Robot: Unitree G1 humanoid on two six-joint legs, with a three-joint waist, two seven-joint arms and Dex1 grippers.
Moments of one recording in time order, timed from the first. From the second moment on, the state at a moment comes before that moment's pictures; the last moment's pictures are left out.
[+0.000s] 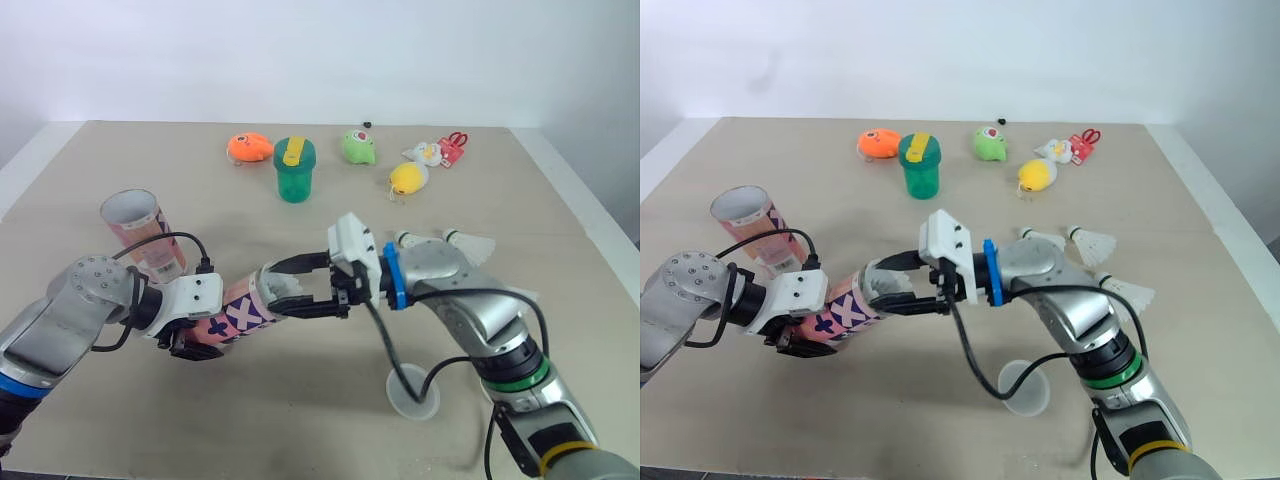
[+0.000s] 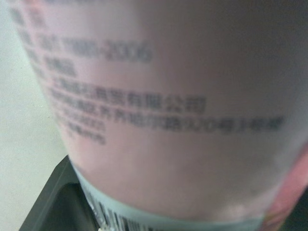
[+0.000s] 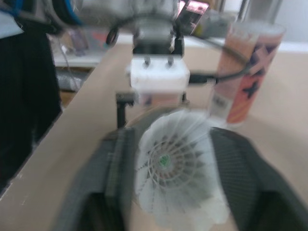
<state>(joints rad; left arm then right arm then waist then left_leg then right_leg) -0.37 1.06 -0.23 -0.39 -0.17 0.66 -1.29 -0.75 -0.50 0.25 -0.25 0.57 0.58 1.06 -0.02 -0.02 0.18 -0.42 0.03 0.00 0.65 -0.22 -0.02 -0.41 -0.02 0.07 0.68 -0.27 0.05</state>
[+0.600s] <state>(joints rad) -0.37 1.07 -0.23 -0.39 -0.17 0.66 -1.28 -0.90 -0.37 0.52 -0.02 0.23 0.36 1.18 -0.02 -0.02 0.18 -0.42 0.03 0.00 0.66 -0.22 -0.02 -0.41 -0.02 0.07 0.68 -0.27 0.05</state>
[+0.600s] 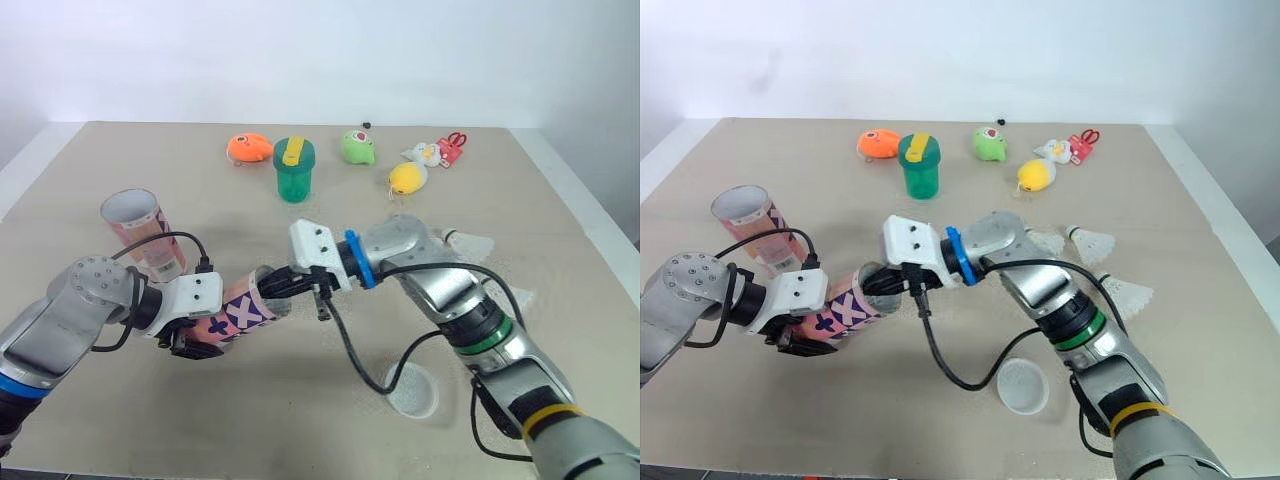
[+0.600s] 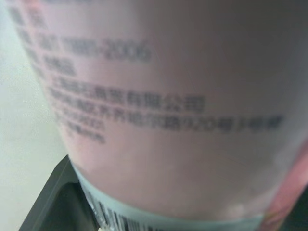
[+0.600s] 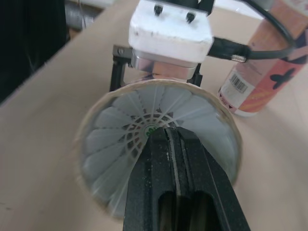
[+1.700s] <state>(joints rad) -0.42 0.99 -0.15 -0.41 -0.27 0.63 -1.24 -0.75 -0.68 0.11 -0.25 0.49 0.66 1.30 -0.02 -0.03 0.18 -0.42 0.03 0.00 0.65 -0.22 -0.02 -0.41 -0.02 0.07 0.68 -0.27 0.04</state>
